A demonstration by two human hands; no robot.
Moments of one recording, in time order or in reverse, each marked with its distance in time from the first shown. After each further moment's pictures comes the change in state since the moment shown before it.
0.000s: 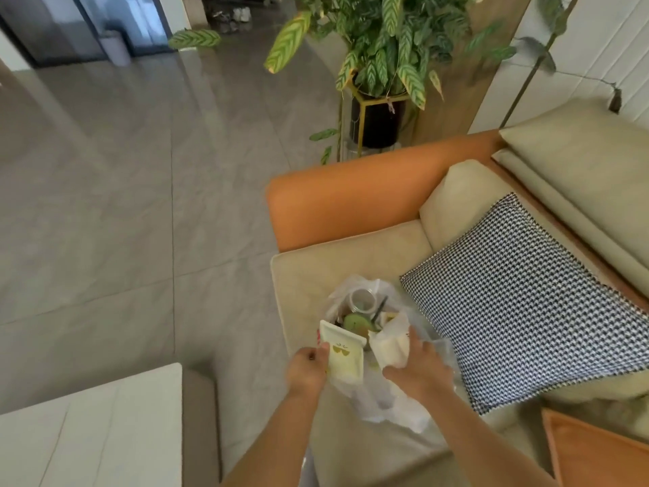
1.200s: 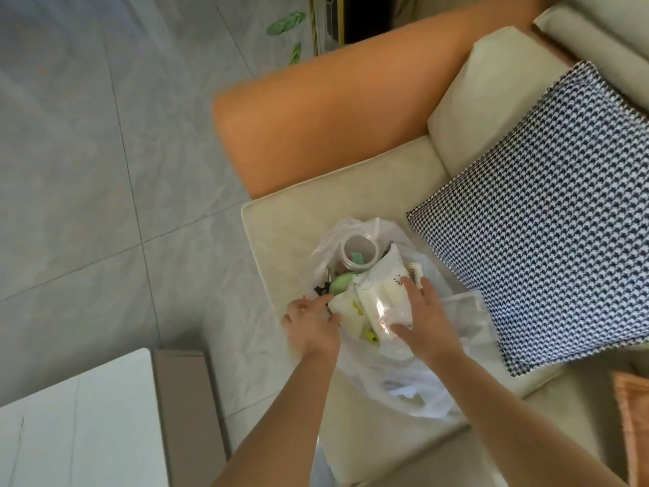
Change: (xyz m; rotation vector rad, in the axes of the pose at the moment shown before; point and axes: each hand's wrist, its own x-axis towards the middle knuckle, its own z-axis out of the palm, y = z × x) left_hand 0.129 -0.047 0.084 0.538 0.115 0.168; right_hand 0.116 0.028 0.086 0.241 0.038 -0.189
